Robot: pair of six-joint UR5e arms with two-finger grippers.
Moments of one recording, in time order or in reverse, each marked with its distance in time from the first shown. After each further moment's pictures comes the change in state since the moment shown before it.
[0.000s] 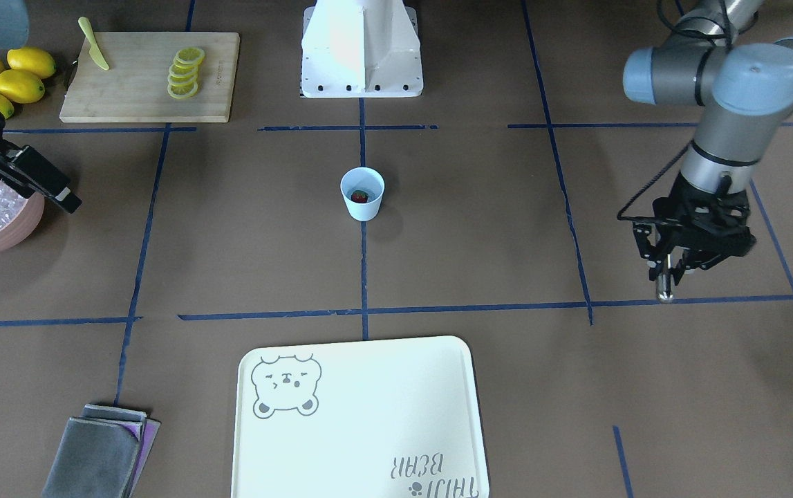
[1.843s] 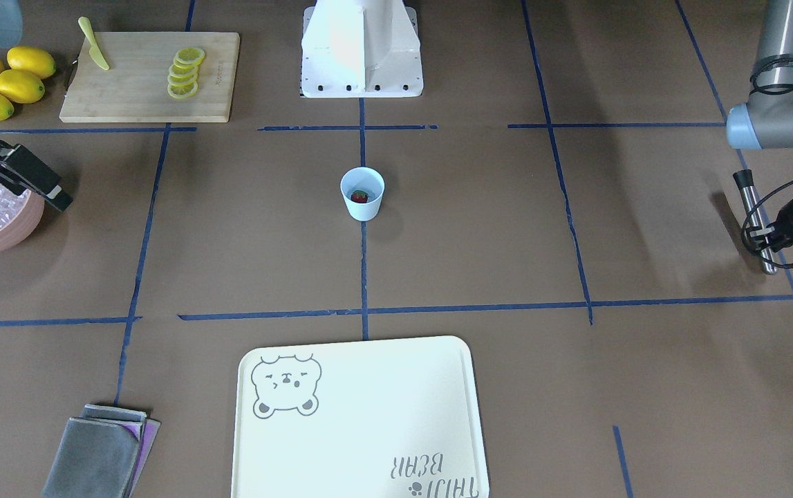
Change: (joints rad) left arm -0.124 0.150 0.357 -0.068 -0.195 0.010; right arm 0.002 -0.031 0.007 0.007 -0.002 -0.010
